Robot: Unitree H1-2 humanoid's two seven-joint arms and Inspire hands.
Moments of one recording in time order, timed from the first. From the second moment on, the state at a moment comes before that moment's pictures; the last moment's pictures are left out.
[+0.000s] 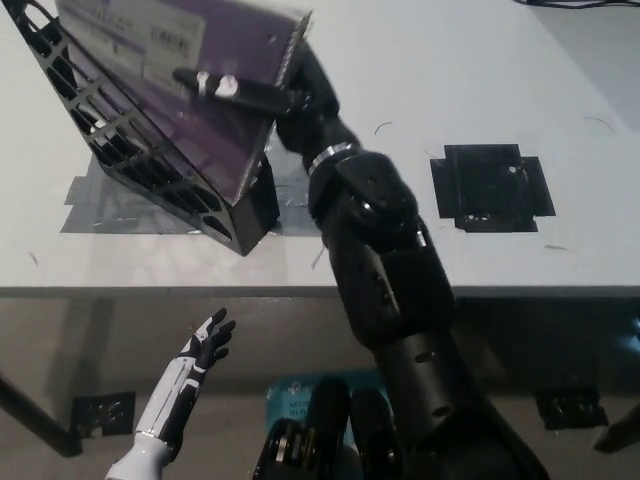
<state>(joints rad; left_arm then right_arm) -0.03 0.16 -0.08 0.07 0.06 -0.14 -0.12 -0.98 0.32 -0.14 0.50 0.17 0.15 0.00</state>
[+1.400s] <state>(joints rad) -0.03 0.16 -0.08 0.07 0.04 -0.13 -0.14 -0.82 0.27 -0.64 0.39 0.69 0.28 -0.25</state>
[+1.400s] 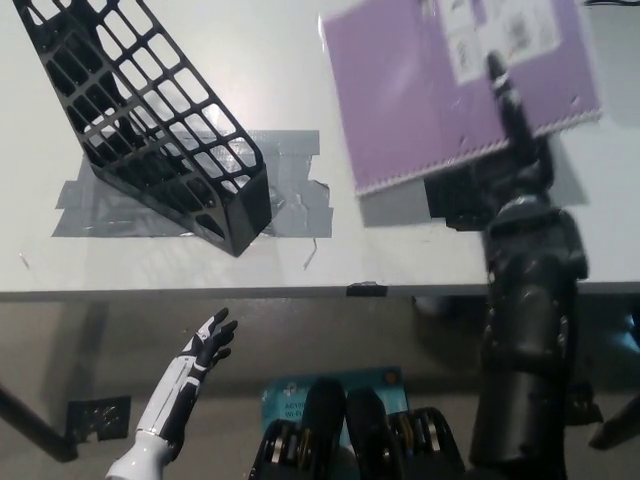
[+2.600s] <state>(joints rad) -0.05 0.16 -0.08 0.07 0.04 -0.12 -0.14 -0.65 0.19 -0.42 0.29 0.76 0.17 0.02</state>
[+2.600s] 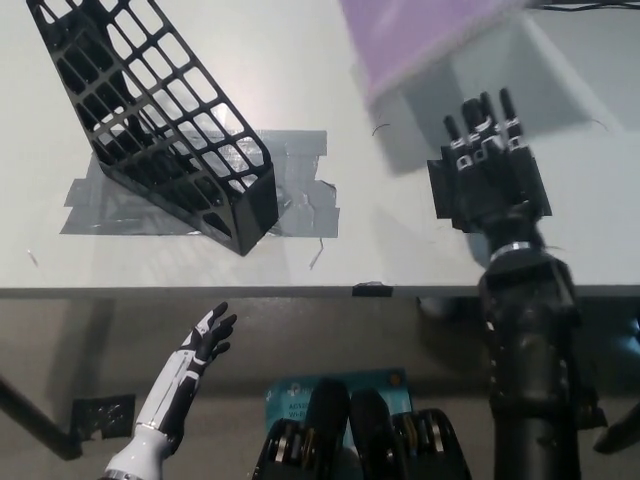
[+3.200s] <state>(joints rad) -0.05 0.16 -0.08 0.08 0.05 -0.12 -0.14 -0.31 0.04 -0.09 -0.32 0.57 0.18 0.06</state>
